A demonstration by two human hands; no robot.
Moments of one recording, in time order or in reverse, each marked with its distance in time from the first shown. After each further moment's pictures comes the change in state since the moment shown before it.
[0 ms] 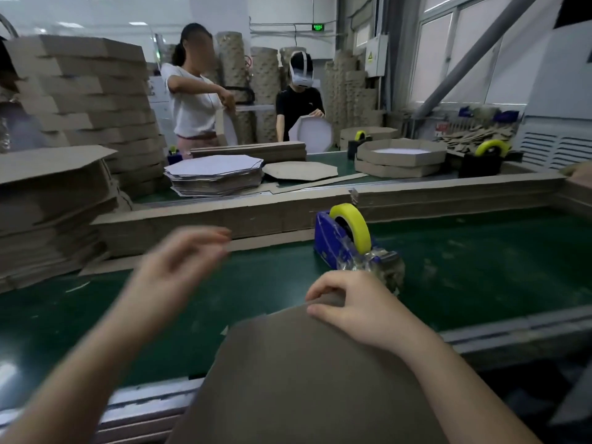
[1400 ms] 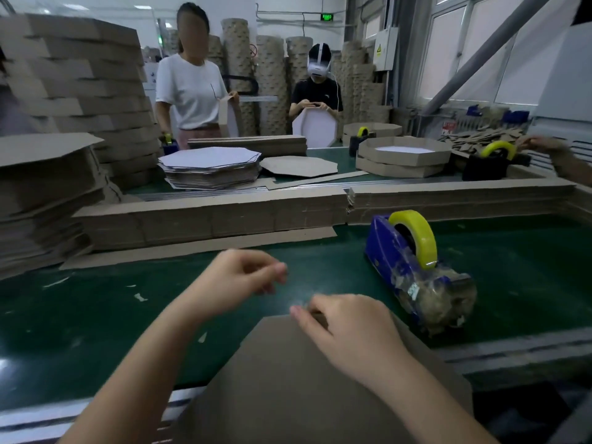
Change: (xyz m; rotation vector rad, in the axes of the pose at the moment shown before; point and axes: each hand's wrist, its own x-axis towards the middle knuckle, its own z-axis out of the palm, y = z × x) left_hand 0.058 0.009 0.066 -0.023 -0.440 -0.135; right_hand -0.008 0.014 0.009 -0.498 0.088 -0.040
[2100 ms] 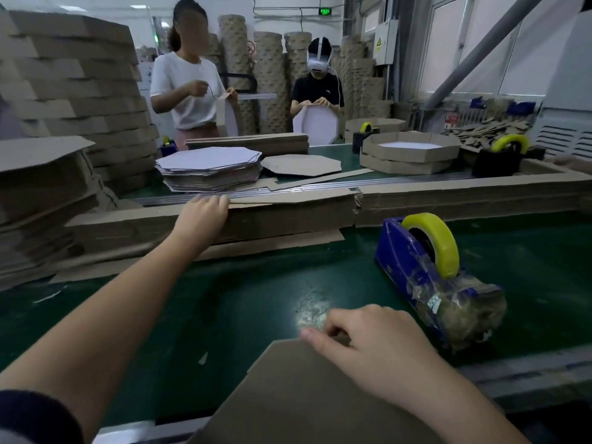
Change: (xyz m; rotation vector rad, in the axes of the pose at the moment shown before) left_hand 0.134 -0.095 -0.090 1.422 0.359 0.118; right_hand 0.014 0.012 -0.010 0.031 -0.196 0.048
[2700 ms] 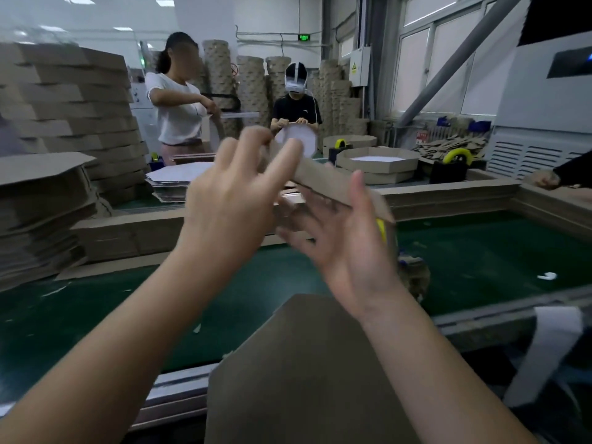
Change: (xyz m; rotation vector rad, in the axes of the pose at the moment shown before) left_hand -0.101 0.099 -0.254 -0.233 0.850 0.050; right_hand -0.025 -0.049 -0.069 1.785 0.298 -0.188
